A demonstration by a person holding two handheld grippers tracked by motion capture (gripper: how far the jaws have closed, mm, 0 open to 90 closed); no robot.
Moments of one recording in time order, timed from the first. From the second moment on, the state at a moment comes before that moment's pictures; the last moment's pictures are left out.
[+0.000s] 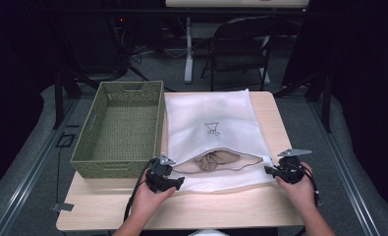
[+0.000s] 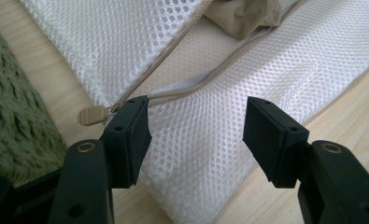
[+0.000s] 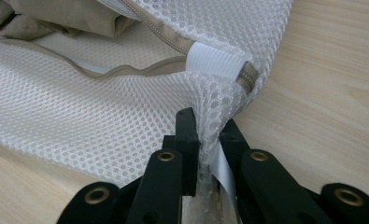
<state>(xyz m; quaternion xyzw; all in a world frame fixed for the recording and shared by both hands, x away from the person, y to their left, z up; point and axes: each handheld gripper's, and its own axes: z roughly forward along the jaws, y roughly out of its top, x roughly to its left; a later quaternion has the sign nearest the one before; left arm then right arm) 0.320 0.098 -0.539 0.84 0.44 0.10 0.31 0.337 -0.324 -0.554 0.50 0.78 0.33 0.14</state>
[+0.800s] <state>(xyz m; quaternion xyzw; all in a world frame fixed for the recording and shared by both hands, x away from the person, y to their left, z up) 0.317 0.113 -0.559 0.84 0.46 0.04 0.28 0.338 -0.322 -0.556 0.50 0.79 0.33 0.14</state>
